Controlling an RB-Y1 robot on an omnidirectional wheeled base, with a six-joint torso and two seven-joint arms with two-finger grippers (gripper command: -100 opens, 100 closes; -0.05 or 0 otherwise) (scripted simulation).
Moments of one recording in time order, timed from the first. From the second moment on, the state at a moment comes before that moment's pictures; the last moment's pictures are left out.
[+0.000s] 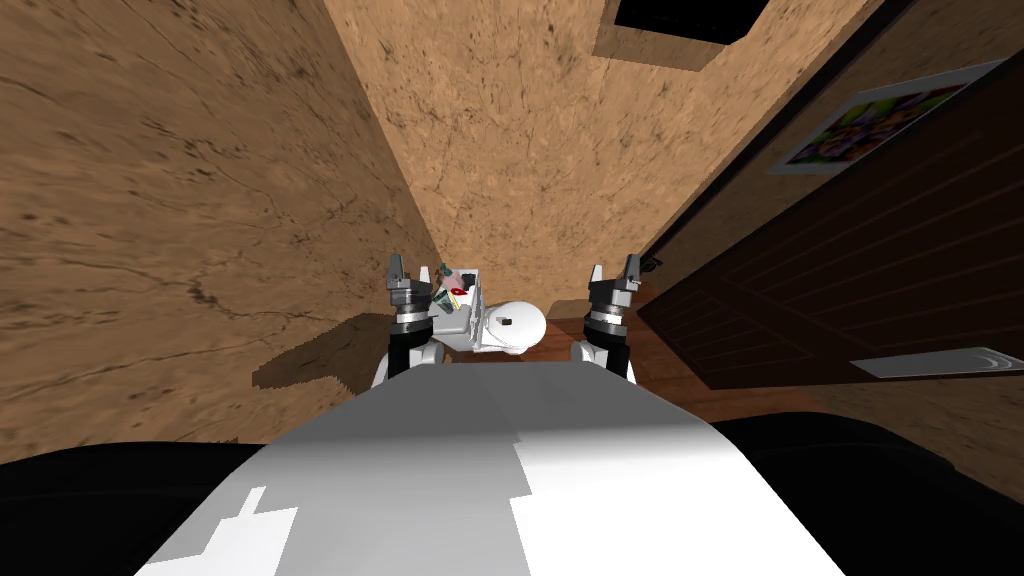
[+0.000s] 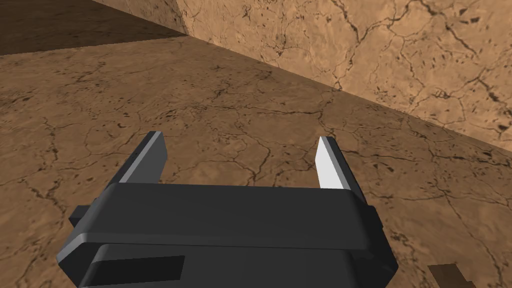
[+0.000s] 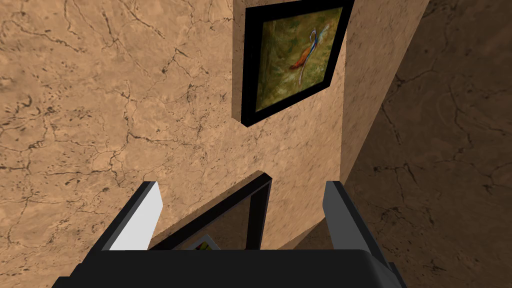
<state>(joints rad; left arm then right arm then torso) 0.46 -0.04 0.01 -2.23 -0.08 -0.46 0.14 0.48 0.05 -0.02 -2.32 -0.03 -0.46 -0.08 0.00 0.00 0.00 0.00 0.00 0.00</state>
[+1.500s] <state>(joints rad) 0.41 0.25 0.06 -2.03 -0.16 -0.39 -0.05 0.48 0.05 -0.02 -2.32 -0.03 -0.46 -0.08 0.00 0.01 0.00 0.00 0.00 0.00</state>
